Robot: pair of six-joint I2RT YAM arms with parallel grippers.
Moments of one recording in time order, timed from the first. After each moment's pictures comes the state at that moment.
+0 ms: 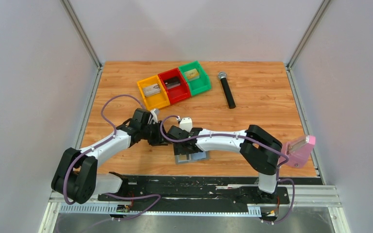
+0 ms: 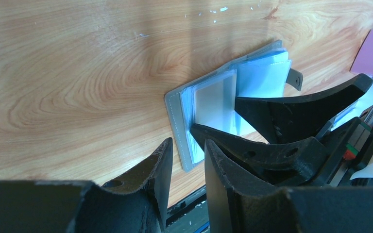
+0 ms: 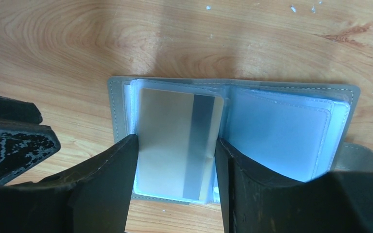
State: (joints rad) left arm -0.41 1.27 0.61 -0.27 0.44 -0.64; right arm 1.13 1.88 1.23 -0.54 0.35 0.91
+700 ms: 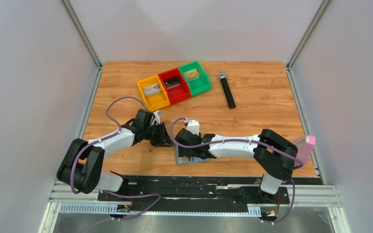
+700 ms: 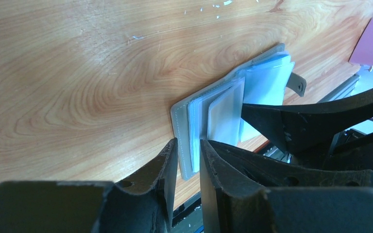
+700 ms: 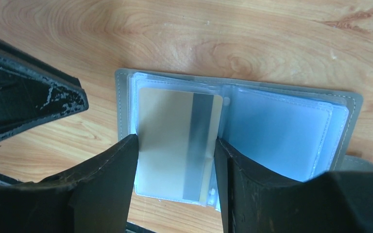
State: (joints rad) left arm -0.41 1.37 0.60 -0.19 0.50 -0.64; right arm 1.13 1.73 1.00 -0.31 0.33 0.91
